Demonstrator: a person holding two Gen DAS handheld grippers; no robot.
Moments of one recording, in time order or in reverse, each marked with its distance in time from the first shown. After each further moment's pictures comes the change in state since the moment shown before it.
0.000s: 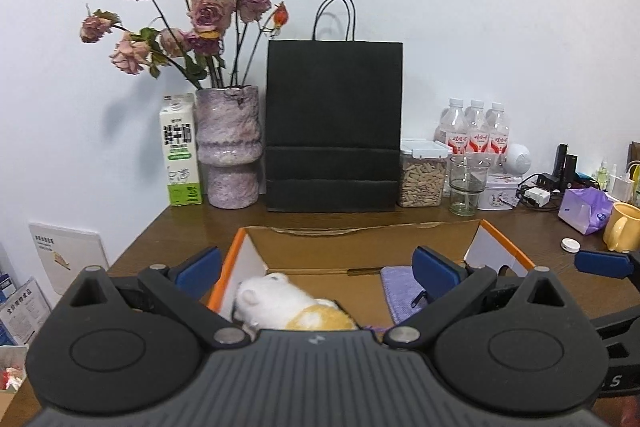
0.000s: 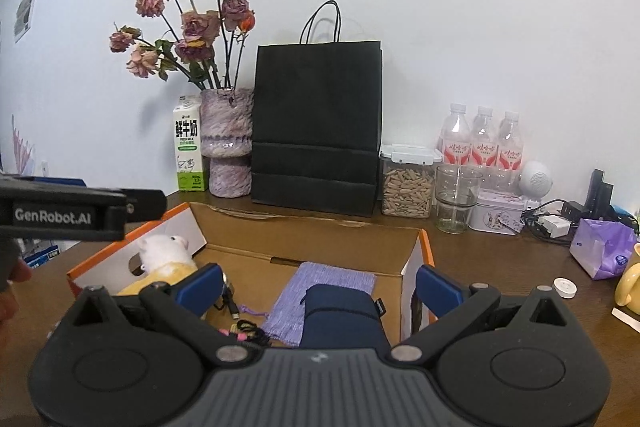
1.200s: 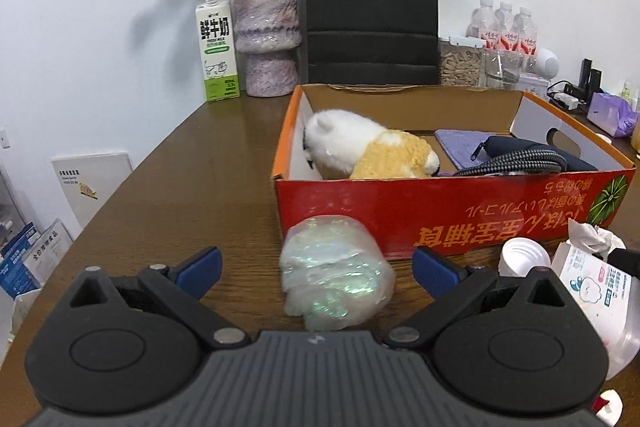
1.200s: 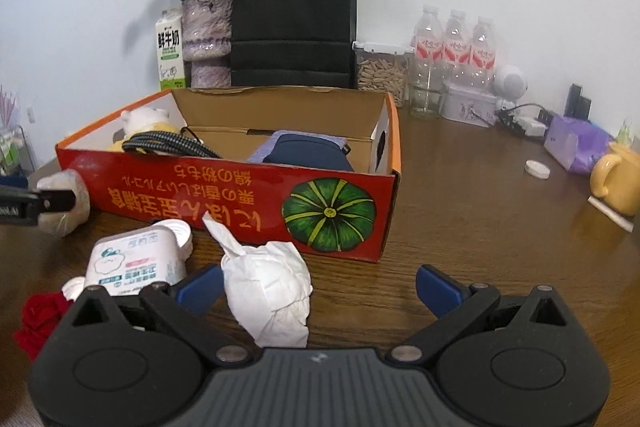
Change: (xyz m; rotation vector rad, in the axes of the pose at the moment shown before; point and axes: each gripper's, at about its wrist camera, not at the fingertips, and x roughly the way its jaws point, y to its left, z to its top) left arm -0.005 0.049 -0.091 0.024 0.221 0.048; right arm -0.026 -0.020 -0.085 0.041 0.230 -0.037
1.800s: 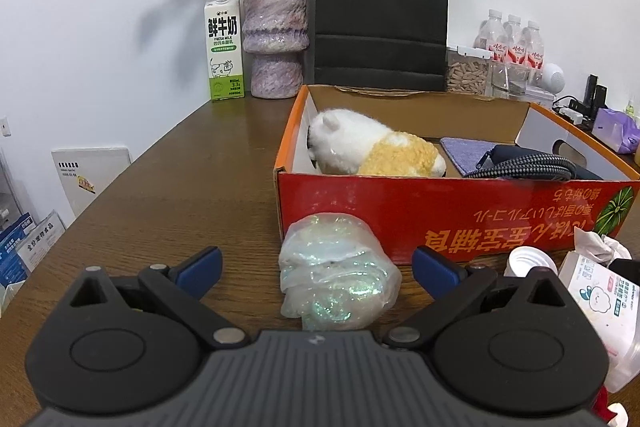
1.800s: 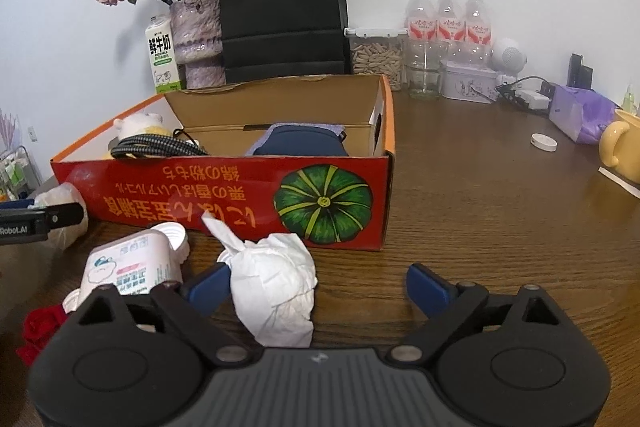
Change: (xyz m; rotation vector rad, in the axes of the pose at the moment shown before) left arm 0.005 0.002 -0.007 -0.046 -0.024 0.005; right arm 0.010 -0.010 0.000 0.063 0.026 0.028
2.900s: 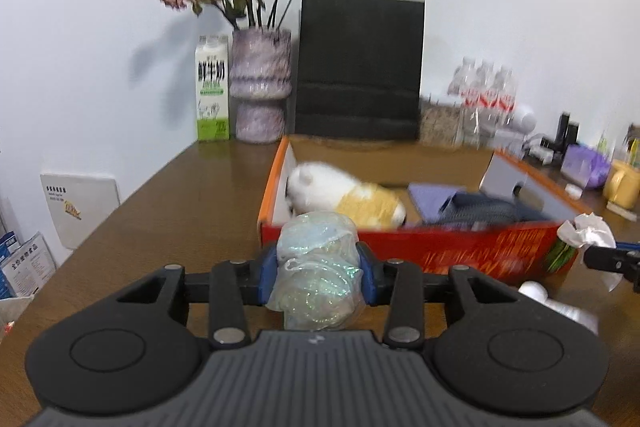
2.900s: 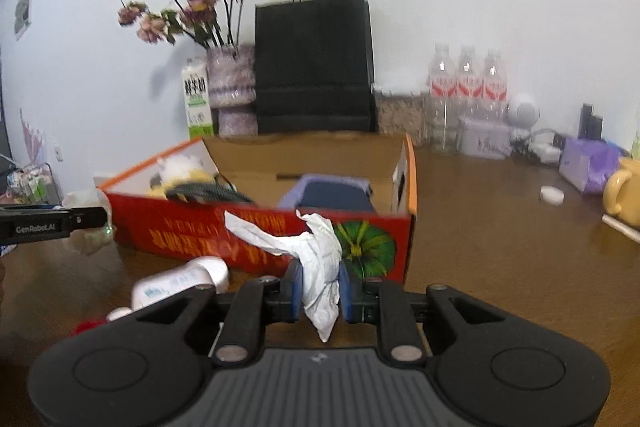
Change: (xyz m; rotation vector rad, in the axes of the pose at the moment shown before) left arm -0.044 -0.003 0.014 -0.025 -0.132 -0.070; right arm -0.041 0.013 0.004 -0.055 -0.169 0.060
